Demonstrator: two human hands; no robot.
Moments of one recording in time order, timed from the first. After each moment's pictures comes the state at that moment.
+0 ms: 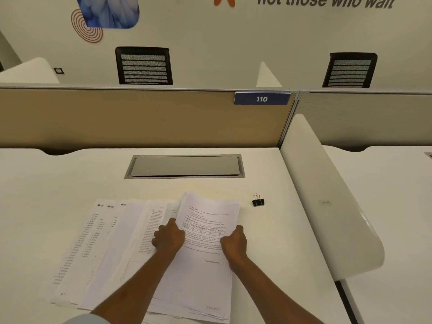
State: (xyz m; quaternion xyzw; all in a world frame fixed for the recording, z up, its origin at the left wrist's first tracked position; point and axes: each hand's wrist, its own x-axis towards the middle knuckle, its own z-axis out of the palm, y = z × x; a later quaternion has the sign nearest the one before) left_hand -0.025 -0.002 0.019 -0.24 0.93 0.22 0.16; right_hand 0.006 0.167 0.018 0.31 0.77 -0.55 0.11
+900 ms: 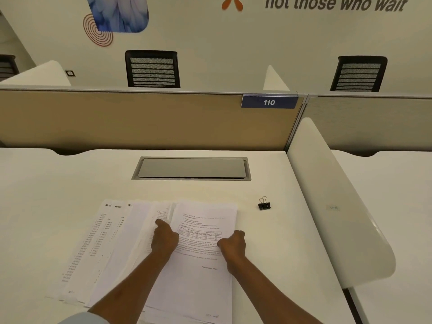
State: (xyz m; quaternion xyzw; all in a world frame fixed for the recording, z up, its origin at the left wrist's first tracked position) left_hand -0.027 -0.030 0.017 -0.29 0.89 0.34 0.11; right_hand 0.004 0.148 0.025 0.34 0.72 -0.59 0.15
